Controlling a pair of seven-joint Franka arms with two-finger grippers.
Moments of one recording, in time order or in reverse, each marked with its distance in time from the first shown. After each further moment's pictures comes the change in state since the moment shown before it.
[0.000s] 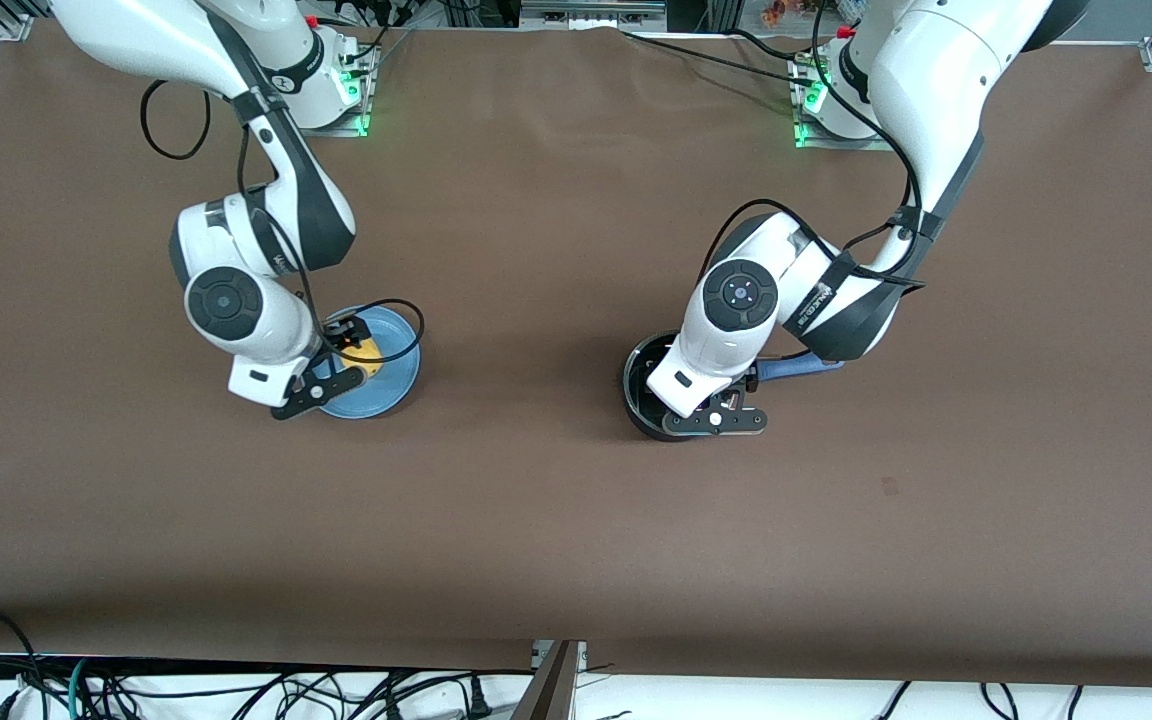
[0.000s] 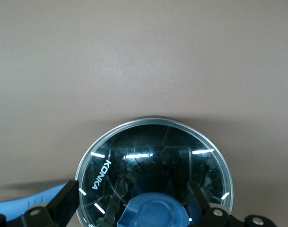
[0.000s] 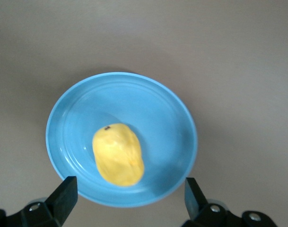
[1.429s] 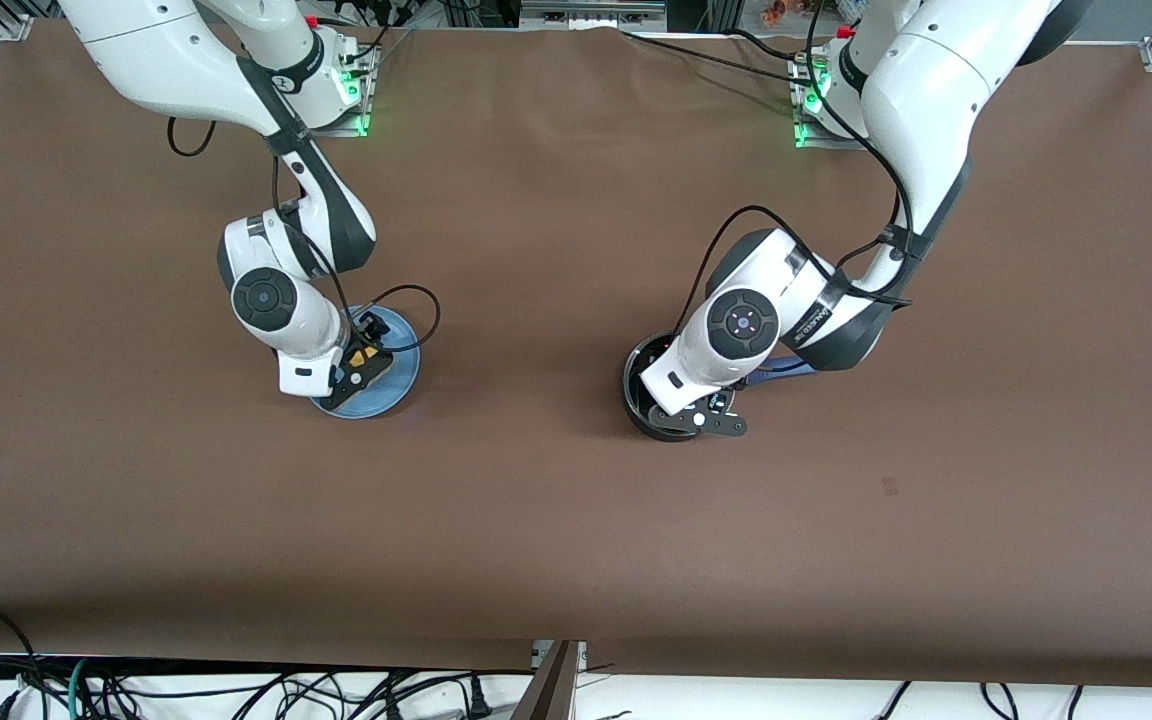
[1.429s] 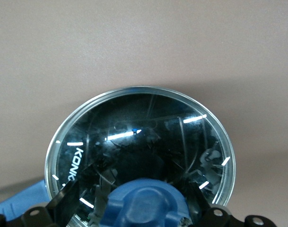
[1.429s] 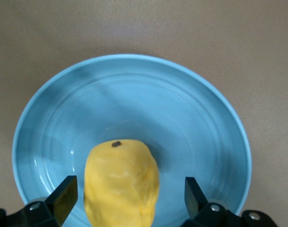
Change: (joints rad) left arm 0.005 0.039 0.004 0.003 -0.115 -0.028 0.216; right arm -0.022 0.064 0.009 -0.144 -0.014 0.249 -0.203
